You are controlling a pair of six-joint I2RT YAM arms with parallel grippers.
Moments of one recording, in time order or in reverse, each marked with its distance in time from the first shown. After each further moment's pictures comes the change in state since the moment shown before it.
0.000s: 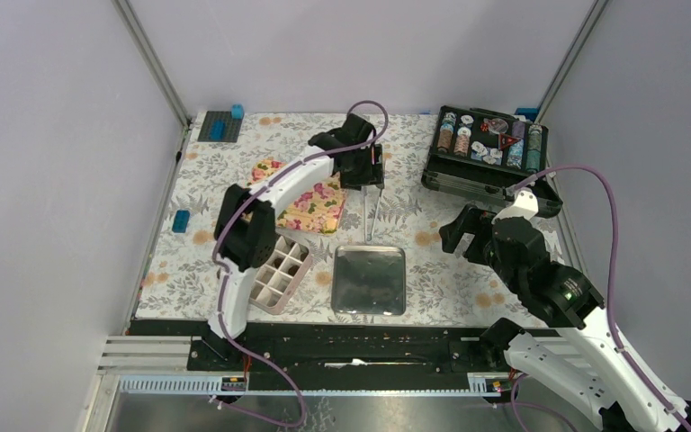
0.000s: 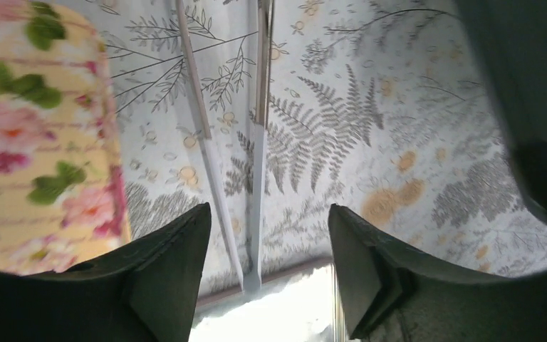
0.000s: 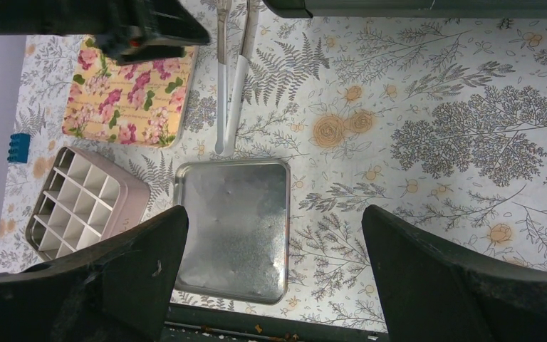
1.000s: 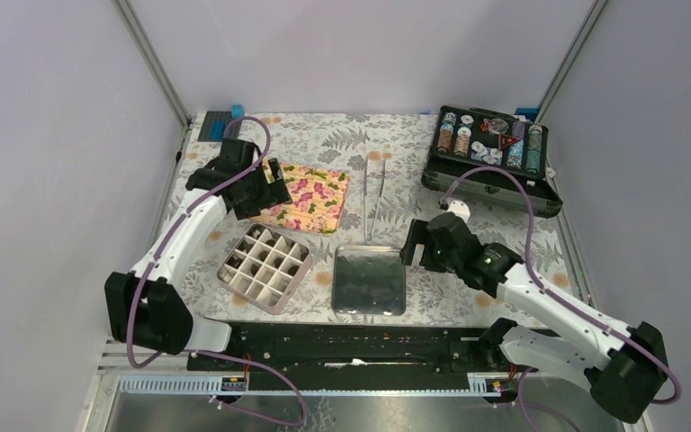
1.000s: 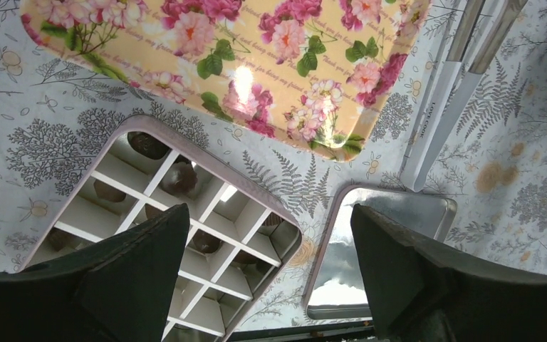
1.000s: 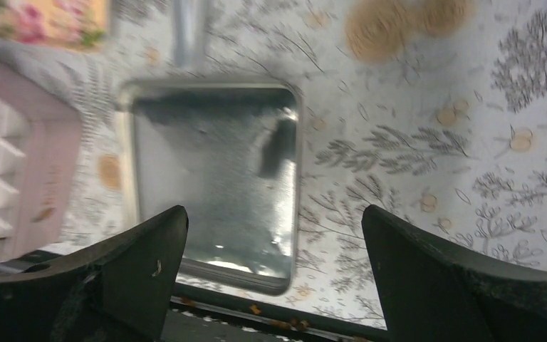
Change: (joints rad) left arm 0.395 -0.806 -0.729 -0.073 -0.036 0.070; right arm 0.061 0.317 -0.204 0.264 -0.168 0.088
